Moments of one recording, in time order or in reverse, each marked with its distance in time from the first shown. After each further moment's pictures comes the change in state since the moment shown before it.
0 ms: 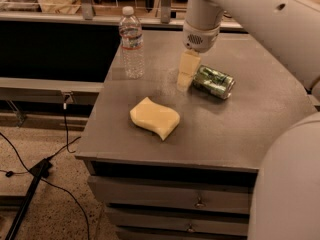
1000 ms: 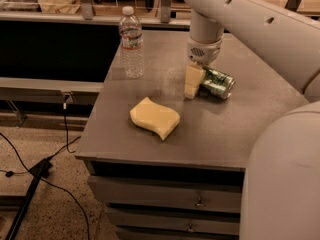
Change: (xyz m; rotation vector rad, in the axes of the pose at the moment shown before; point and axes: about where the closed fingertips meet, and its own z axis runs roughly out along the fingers) arm 0.028 -0.008 0.042 -0.027 0.095 0.094
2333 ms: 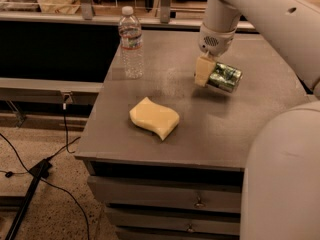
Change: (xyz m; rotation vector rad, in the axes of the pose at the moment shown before) arm 0.007 -0.005 -0.024 -0.087 -0.081 -0.046
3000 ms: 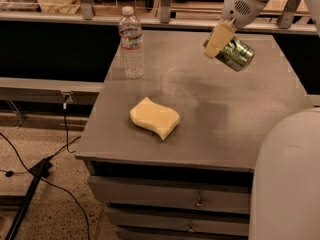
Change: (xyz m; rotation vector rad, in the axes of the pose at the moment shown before) arm 0.000 -0.018 -0.084 -0.028 -0.319 -0.047
